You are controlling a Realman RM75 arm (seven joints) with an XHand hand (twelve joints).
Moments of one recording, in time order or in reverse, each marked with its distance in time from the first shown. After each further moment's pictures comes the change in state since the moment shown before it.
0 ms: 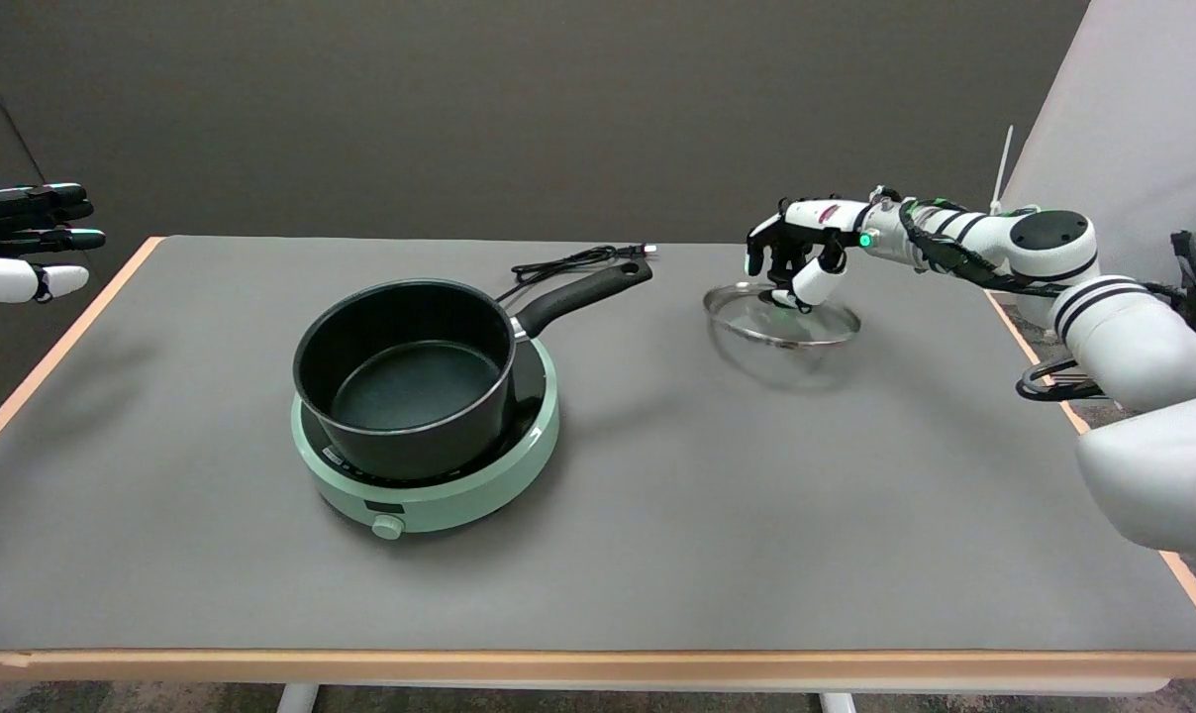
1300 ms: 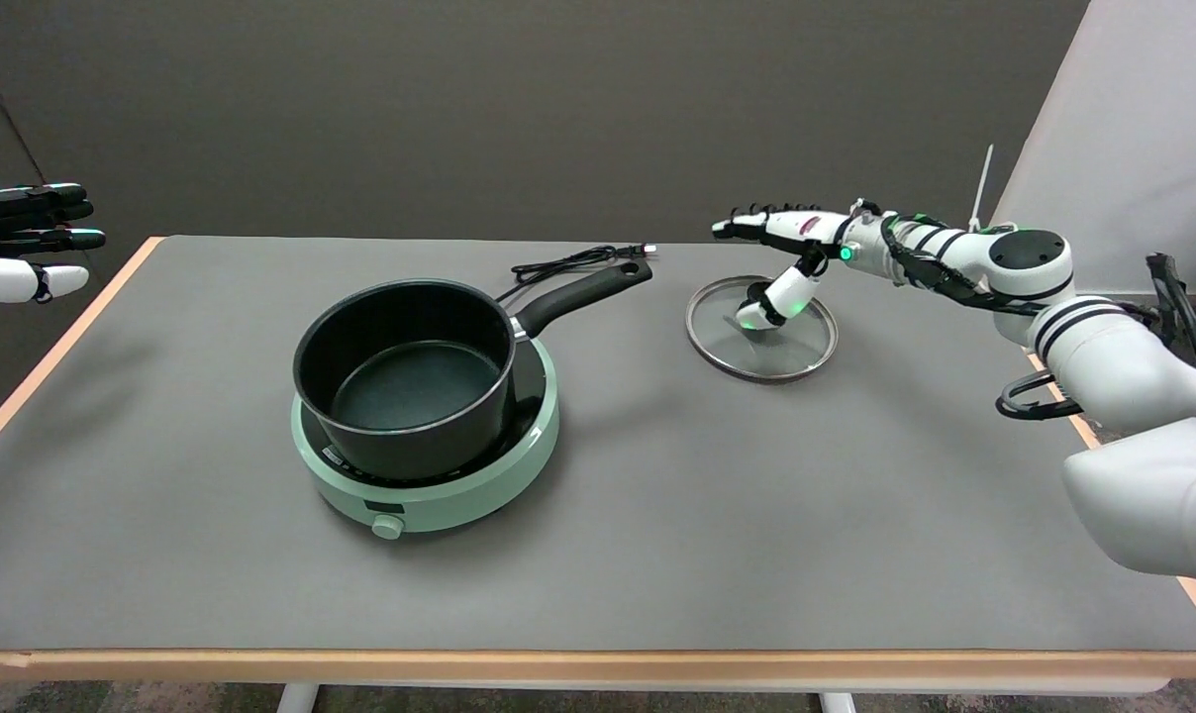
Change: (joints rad) arm -0.058 -0.034 0.023 0.052 0.020 -0.021 -0.001
